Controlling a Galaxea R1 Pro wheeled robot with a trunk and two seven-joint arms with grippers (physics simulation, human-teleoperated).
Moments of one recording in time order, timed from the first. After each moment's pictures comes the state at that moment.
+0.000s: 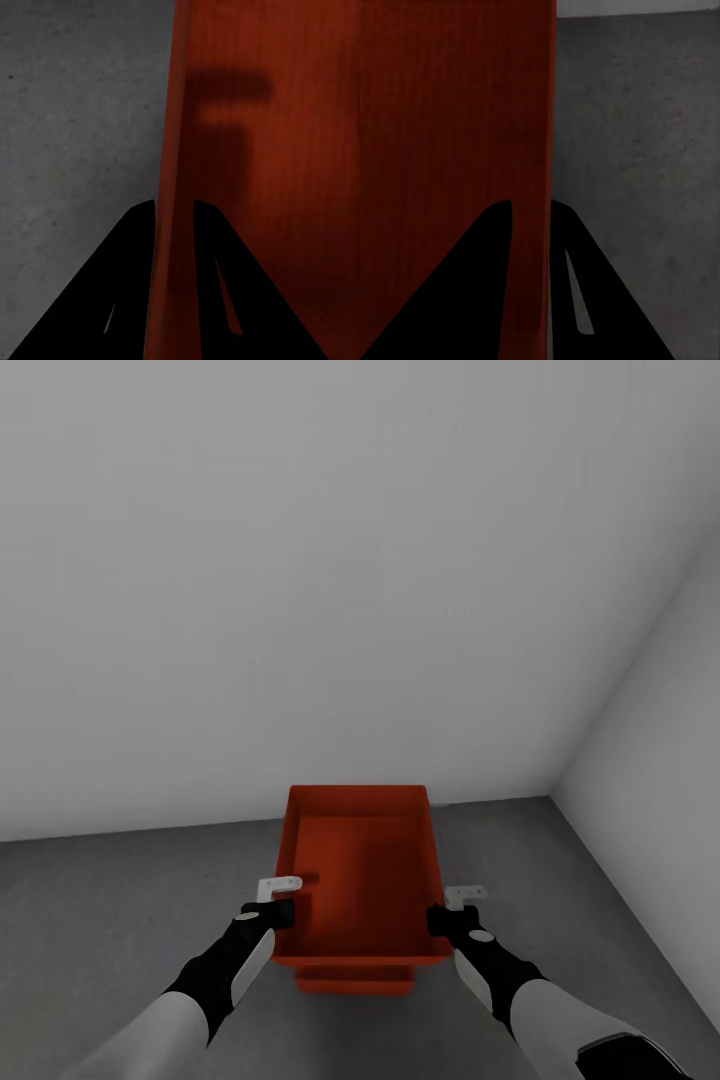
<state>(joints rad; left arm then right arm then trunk) -0.64 -0.06 -0.27 -0.56 0.33 0.25 0.27 -0.73 0.06 0.22 -0.21 -0.17 -0.09 -0.07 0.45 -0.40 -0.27</state>
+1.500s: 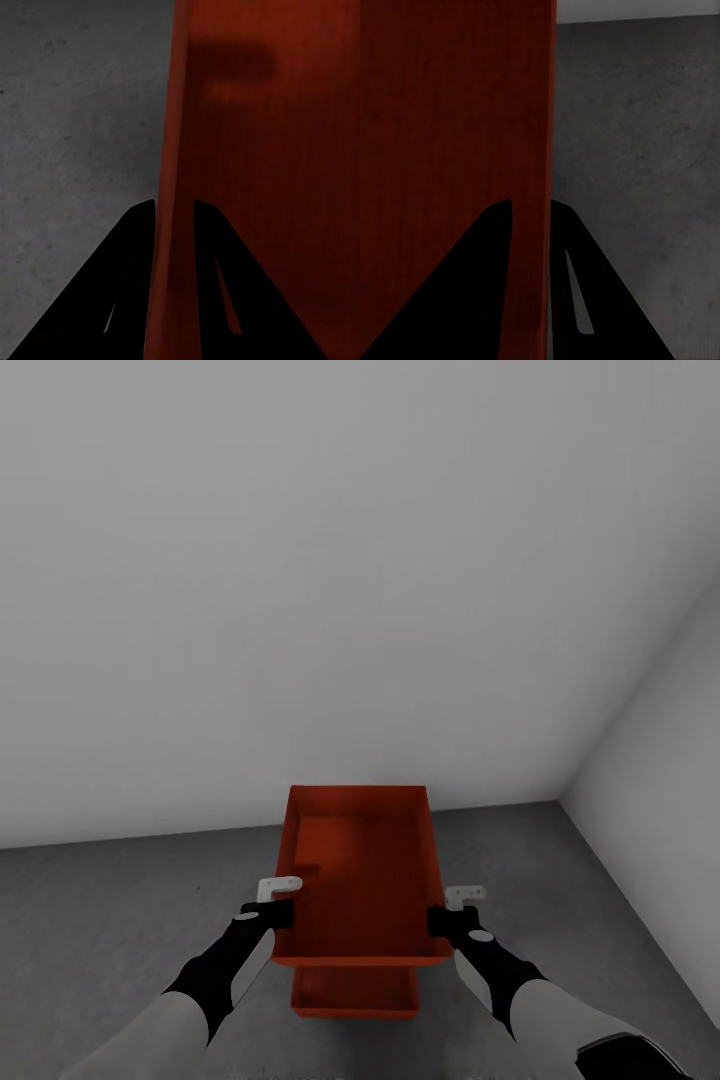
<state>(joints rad) -0.64 -0.06 -0.27 -0.56 0.33 0.25 0.27 -0.73 0.06 0.22 -0.21 -0.17 -0.09 -0.07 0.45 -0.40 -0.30</state>
